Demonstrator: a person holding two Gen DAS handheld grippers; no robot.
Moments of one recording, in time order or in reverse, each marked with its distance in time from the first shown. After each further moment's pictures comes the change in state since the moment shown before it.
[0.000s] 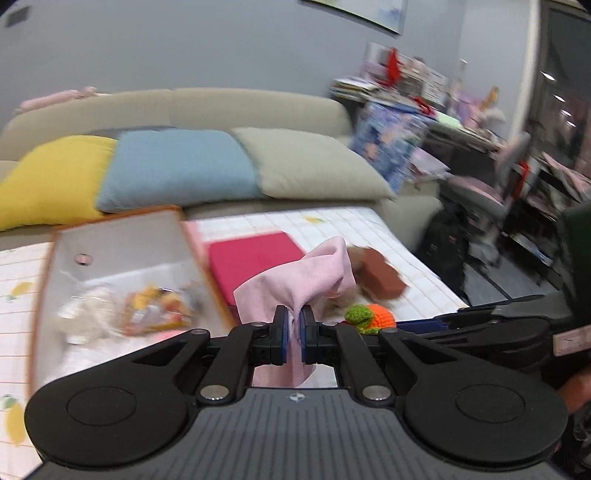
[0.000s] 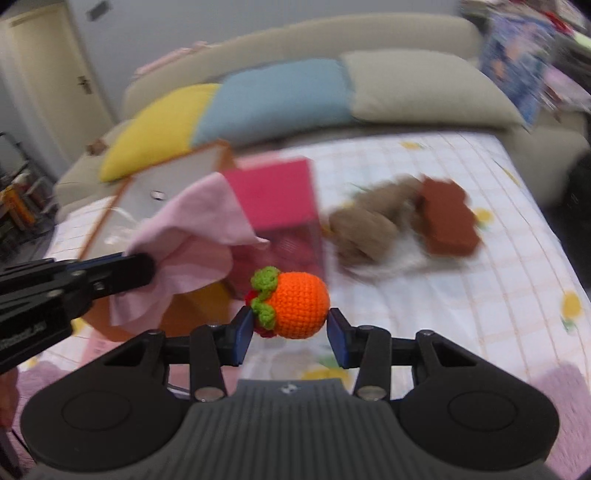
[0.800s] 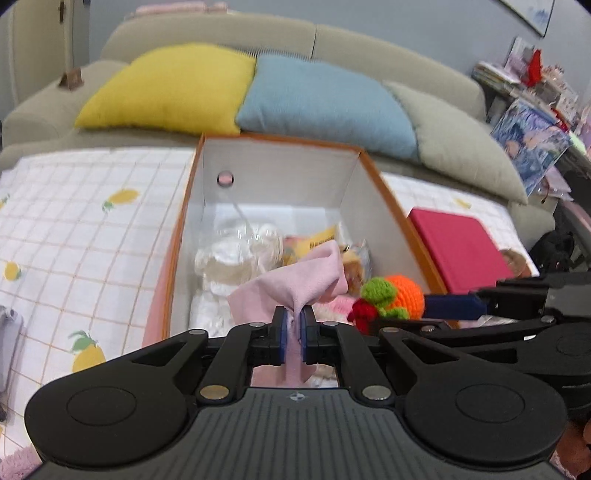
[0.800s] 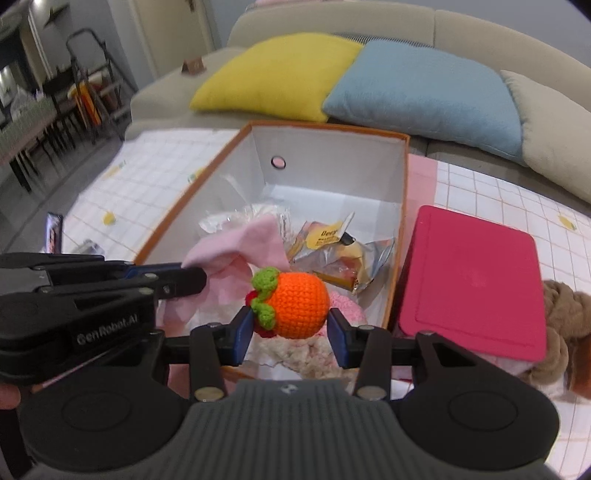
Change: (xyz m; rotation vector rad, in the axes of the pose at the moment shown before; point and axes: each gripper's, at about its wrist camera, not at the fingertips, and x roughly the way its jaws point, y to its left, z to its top) left arm 0.037 0.139 -0.011 -0.279 0.213 0.239; right arm 0.124 0.126 0.060 -0.323 0.194 0.128
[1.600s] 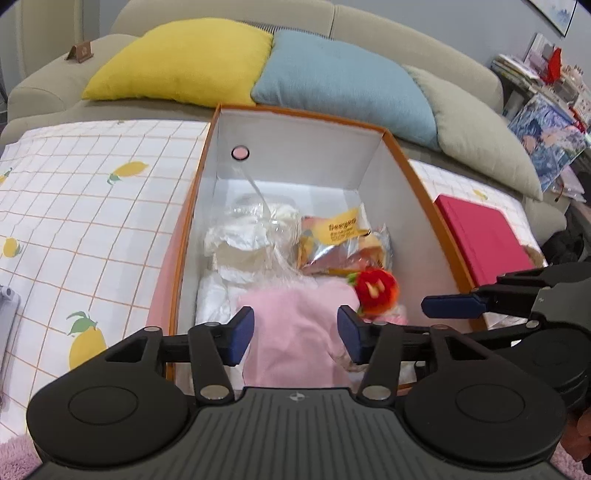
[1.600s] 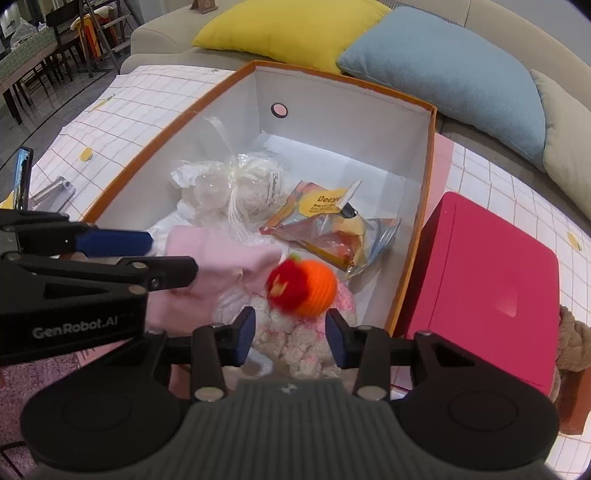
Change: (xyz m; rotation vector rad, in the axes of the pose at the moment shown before) left arm 0.008 0.014 0.002 -0.050 0.049 0.011; right arm 0.037 -0.001 0.008 -0.115 0.136 -0.050
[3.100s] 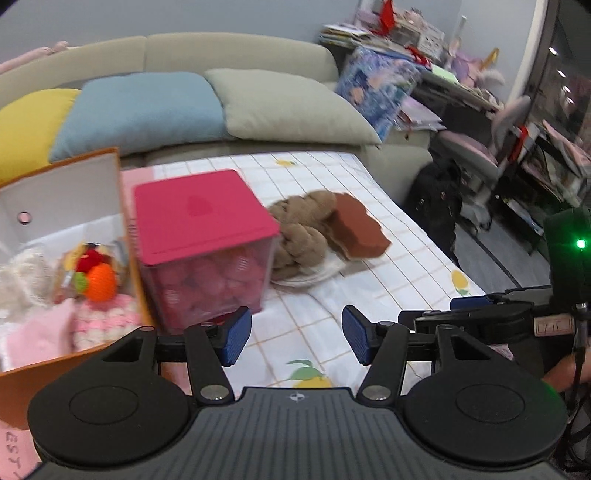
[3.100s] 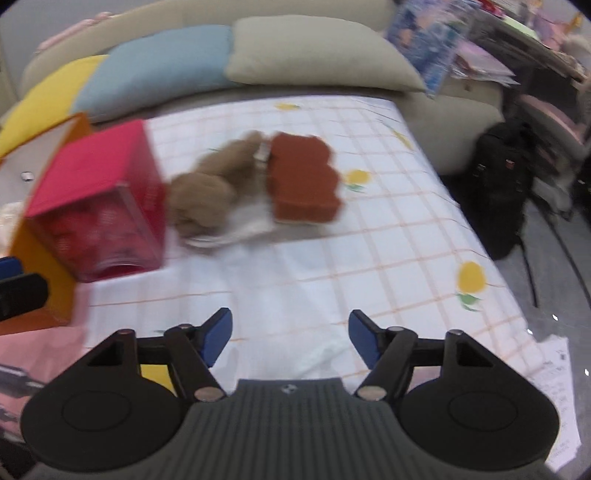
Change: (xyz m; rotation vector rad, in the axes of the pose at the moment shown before) left arm -0.006 -0.192 -0.060 0.369 -0.058 -0.295; right arm -0.100 -0.168 -0.217 0.648 -0.099 -0.405
